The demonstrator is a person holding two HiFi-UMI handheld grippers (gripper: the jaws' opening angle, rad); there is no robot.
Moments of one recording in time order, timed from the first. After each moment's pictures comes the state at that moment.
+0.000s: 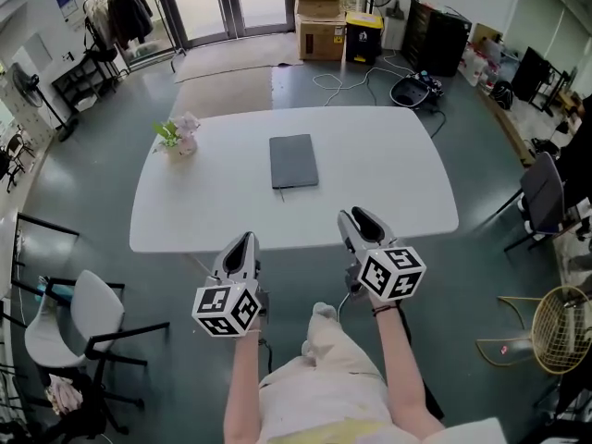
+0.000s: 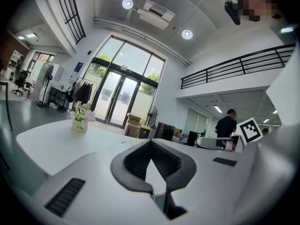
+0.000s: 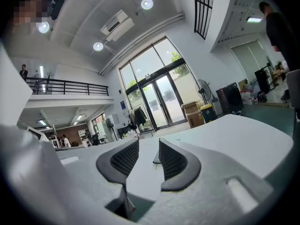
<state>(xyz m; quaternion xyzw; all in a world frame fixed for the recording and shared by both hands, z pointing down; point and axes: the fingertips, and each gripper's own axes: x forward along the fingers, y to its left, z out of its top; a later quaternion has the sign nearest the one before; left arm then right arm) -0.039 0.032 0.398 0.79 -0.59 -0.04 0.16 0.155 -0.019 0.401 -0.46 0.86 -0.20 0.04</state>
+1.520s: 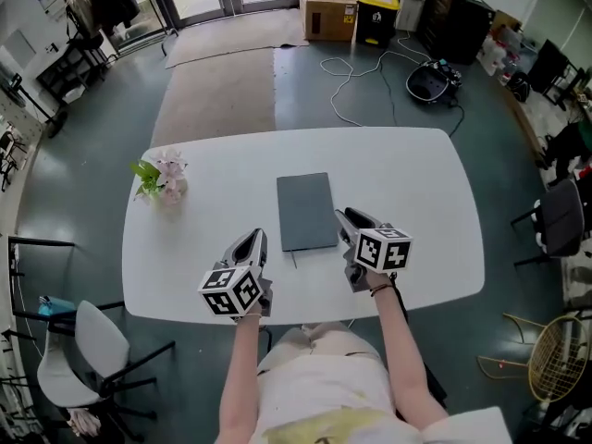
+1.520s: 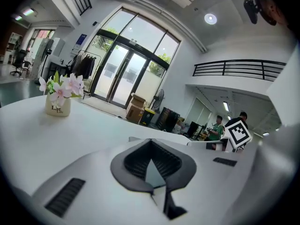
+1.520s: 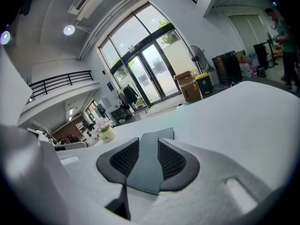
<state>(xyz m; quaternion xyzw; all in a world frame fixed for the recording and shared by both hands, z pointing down) -0.082 -0.234 0.495 0.77 -0.57 0.01 0.28 0.097 -0.293 0.522 -0.44 0.83 -0.34 -0.07</state>
